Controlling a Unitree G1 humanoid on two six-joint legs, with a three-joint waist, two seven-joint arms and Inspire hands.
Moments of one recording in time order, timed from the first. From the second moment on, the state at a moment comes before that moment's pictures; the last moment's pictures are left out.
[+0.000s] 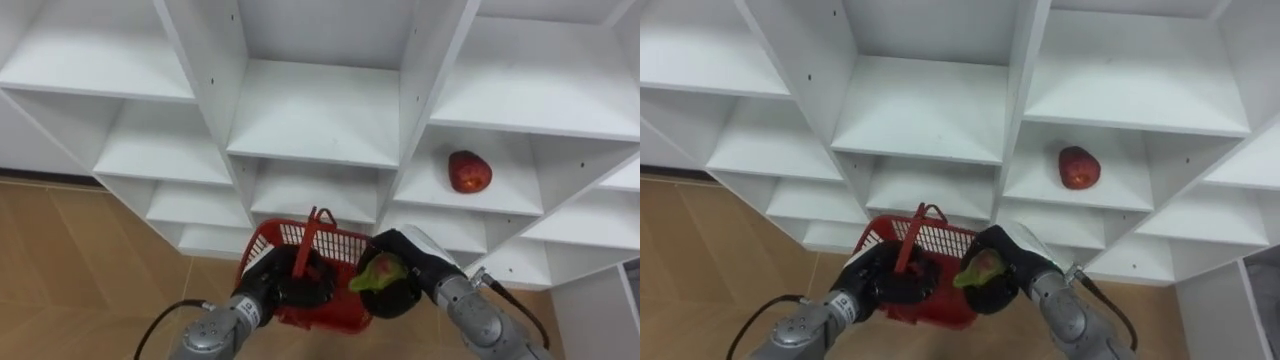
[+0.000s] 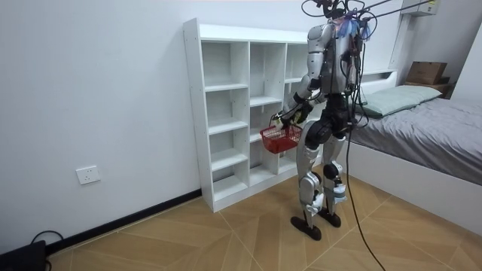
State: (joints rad) left arm -0.09 0.16 -0.34 0.72 -0.25 -0.10 -0.25; right arm -0.08 -0.30 0.37 0.59 -0.40 -0.11 0.08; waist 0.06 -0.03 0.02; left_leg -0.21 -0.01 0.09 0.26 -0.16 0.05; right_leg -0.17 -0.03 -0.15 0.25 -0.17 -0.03
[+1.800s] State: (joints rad) left arm -0.09 0.18 -0.43 0.68 -0.27 -0.11 -0.37; right arm -0.22 -0.25 0.37 0.79 -0.39 -0.09 -0.03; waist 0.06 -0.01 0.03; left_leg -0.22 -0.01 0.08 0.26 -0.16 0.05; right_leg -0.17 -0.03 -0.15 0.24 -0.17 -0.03
